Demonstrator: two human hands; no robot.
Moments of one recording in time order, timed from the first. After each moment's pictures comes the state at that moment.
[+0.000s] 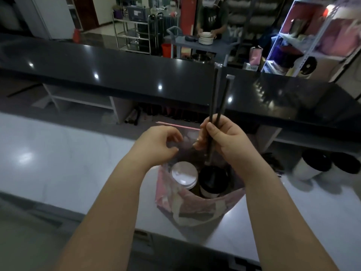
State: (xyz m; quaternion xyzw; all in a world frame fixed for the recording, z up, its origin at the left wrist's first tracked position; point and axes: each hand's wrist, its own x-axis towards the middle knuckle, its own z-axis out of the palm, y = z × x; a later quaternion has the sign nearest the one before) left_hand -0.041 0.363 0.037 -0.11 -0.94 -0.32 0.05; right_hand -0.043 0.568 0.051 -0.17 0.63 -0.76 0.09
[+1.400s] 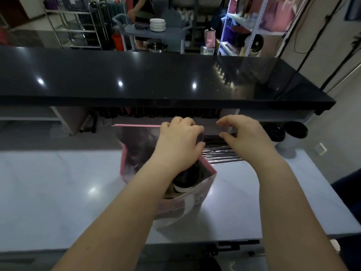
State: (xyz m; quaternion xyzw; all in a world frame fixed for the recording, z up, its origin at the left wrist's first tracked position) left_hand -0.050 0.499 0.051 -0.27 -0.95 -0.14 0.11; right_hand -0.028 0.689 0.047 -0.02 0.96 -0.23 -0.16
